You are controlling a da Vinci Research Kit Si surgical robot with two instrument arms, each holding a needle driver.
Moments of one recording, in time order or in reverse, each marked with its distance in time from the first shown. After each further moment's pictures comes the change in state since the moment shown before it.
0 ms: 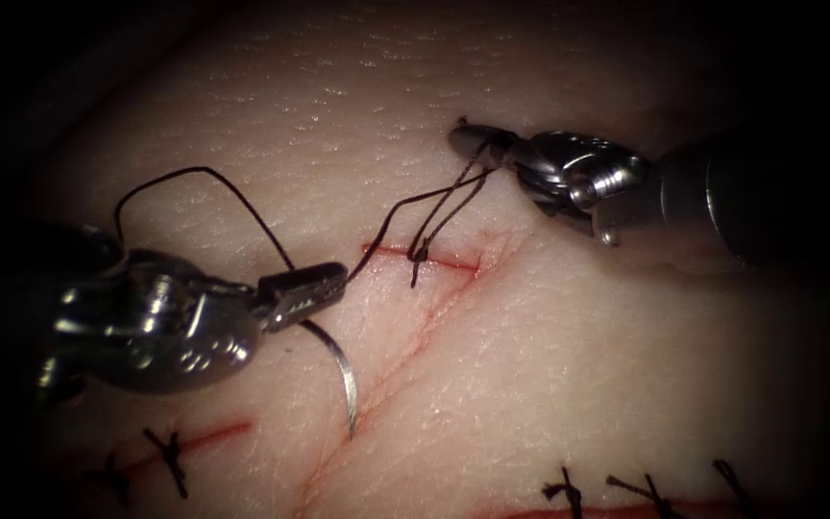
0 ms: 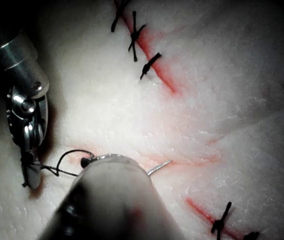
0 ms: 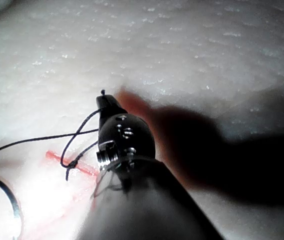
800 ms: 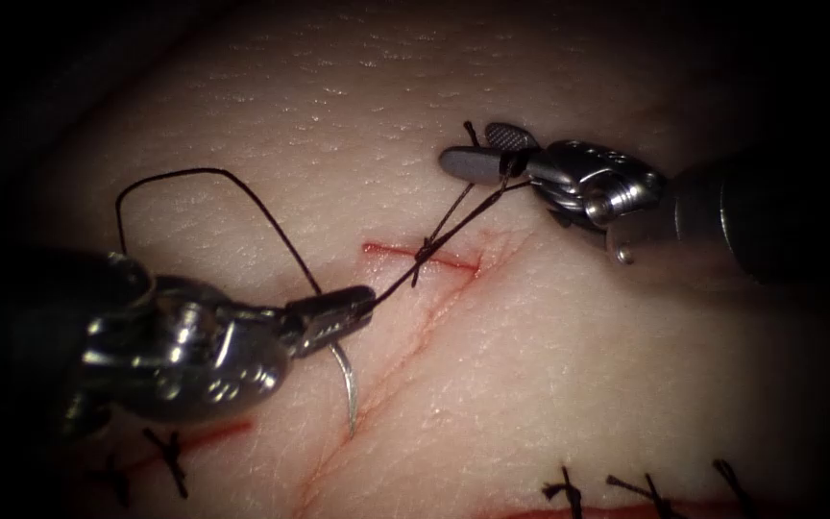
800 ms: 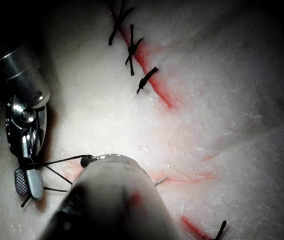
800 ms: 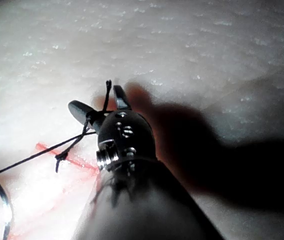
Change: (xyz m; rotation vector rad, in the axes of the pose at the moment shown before) right arm -0.001 0.002 0.000 0.093 -0.042 0.045; left arm 0.005 0.002 0.000 0.009 0.031 0.034
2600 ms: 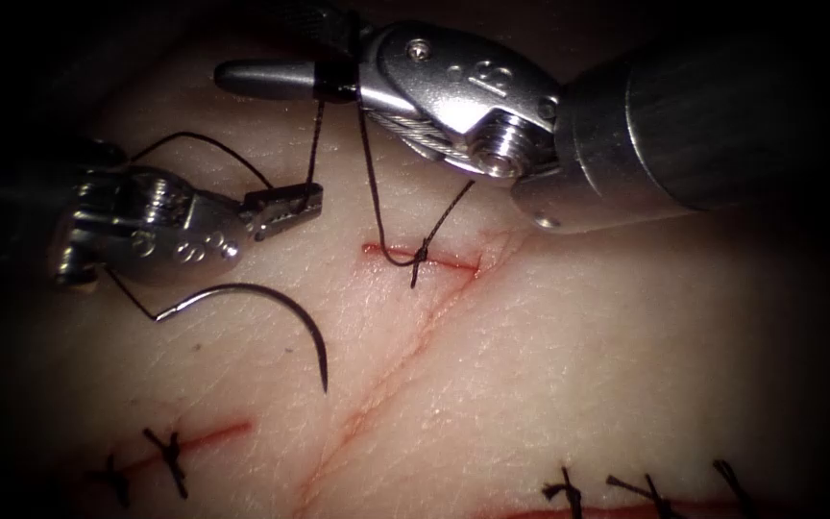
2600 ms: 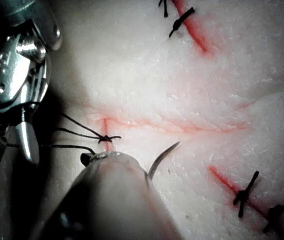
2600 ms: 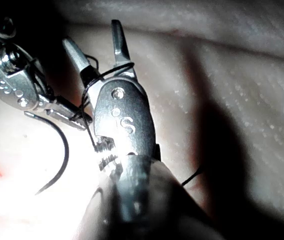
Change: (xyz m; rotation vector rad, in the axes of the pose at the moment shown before) right arm 0.010 -0.017 0.000 0.483 0.422 -0.615; left arm -0.007 -0.001 0.004 0.004 0.004 -0.091
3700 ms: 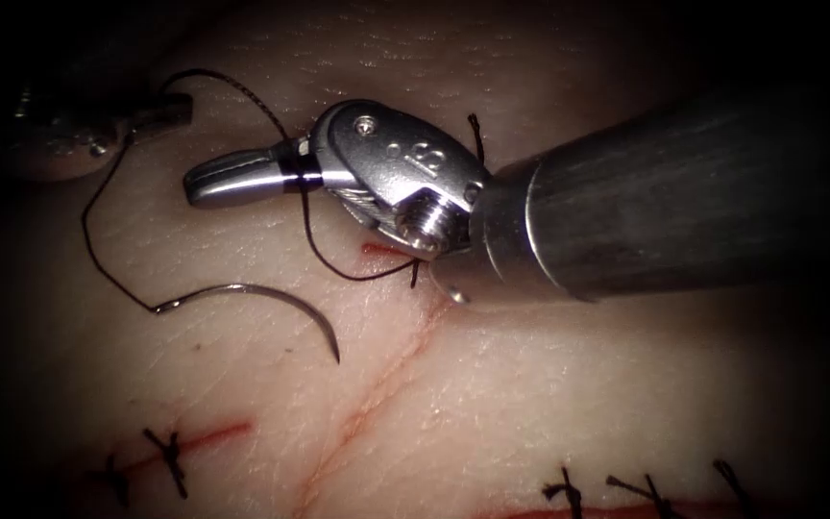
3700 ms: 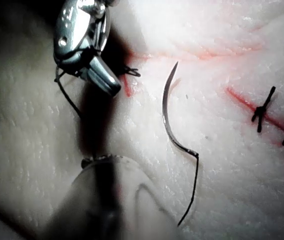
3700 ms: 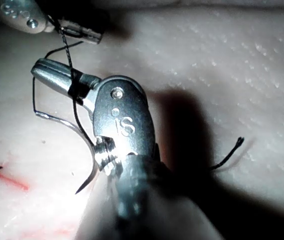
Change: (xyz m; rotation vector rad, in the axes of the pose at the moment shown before) right arm -0.005 -0.003 0.002 0.668 0.133 0.059; left arm -0.011 -0.004 -0.001 -0.021 -0.076 0.078
